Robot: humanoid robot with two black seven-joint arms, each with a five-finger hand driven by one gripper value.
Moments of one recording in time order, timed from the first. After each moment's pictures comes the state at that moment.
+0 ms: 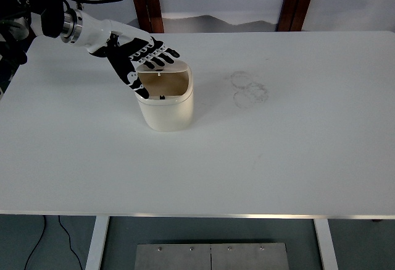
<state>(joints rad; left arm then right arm) -1.71 0.59 0.34 -1.10 0.31 -0.61 0.05 0.06 0.00 0.49 0.16 -0.15 0.01 -0.03</state>
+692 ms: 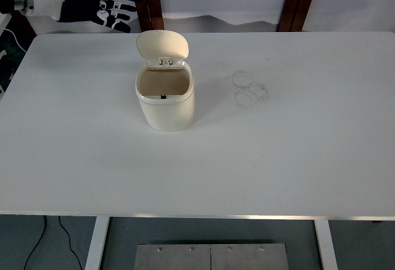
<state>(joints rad) -1.57 0.67 0.20 -0.84 -0.05 -0.61 0.04 0.06 0.00 0.49 0.16 -0.15 0.01 -0.03</state>
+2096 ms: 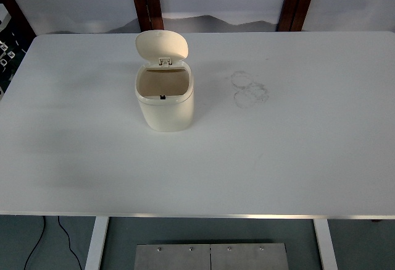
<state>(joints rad) -0.77 0.59 -0.83 -0.38 -0.06 -0.57 -0.08 0.06 0.00 0.49 0.16 -0.15 0.01 -0.03</state>
